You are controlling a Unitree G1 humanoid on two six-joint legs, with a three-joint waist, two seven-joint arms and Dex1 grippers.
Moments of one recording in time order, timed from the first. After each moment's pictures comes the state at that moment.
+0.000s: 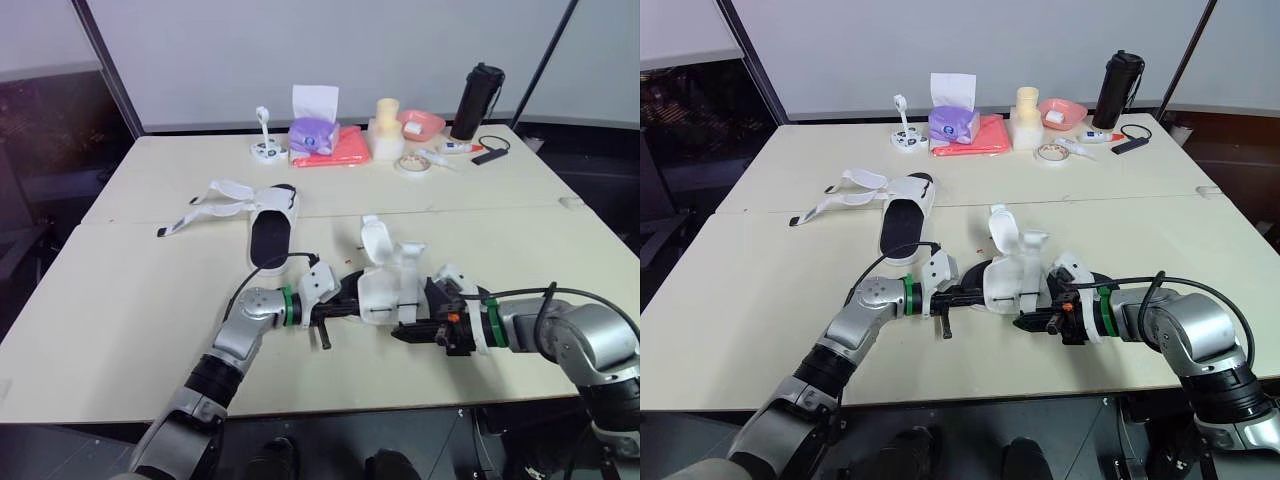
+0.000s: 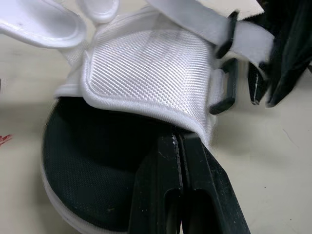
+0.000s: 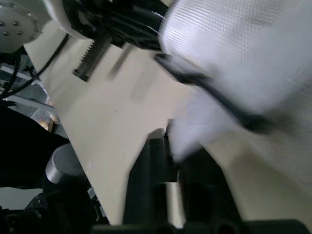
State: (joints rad) left arm -0.55 0.18 -0.29 0.34 -0.12 0.12 -1.00; right arm -0.36 -0.82 0.04 -0.23 0.67 1.16 0.95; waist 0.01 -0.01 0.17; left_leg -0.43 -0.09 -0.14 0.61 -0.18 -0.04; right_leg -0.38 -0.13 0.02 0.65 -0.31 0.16
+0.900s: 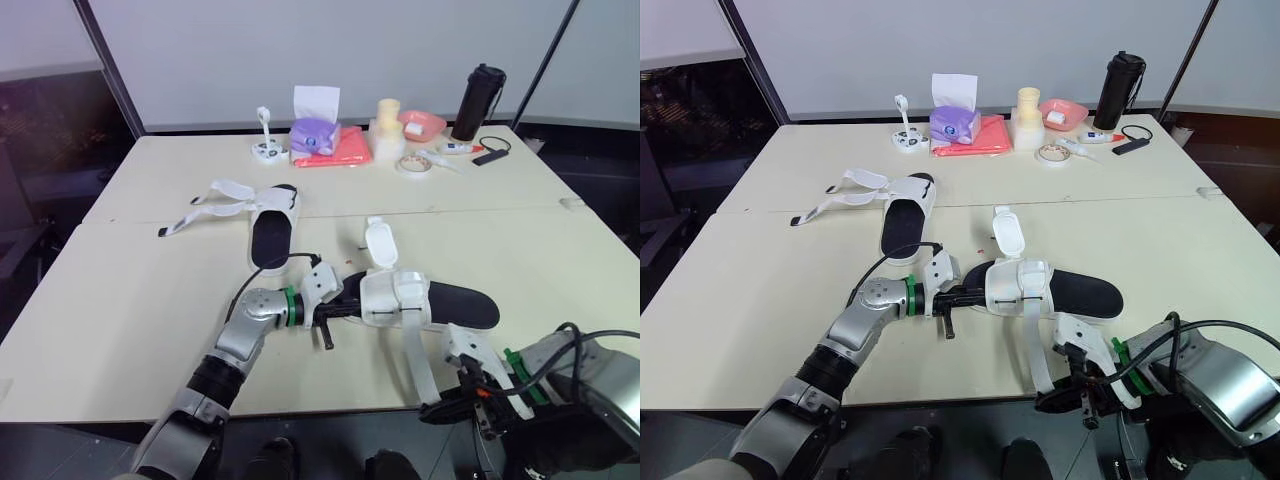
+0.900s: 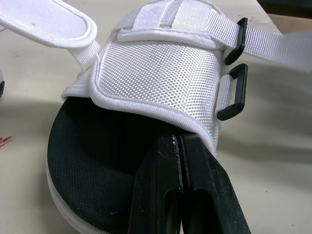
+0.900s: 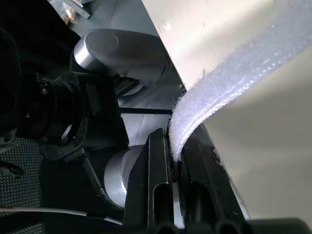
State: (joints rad) left arm -0.55 0.18 -0.29 0.34 -0.12 0.12 -0.98; right arm -0.06 -1.13 0.11 -0.55 0.58 0.88 1.16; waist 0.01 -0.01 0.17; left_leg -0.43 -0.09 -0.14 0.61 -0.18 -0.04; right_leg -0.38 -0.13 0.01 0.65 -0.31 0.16
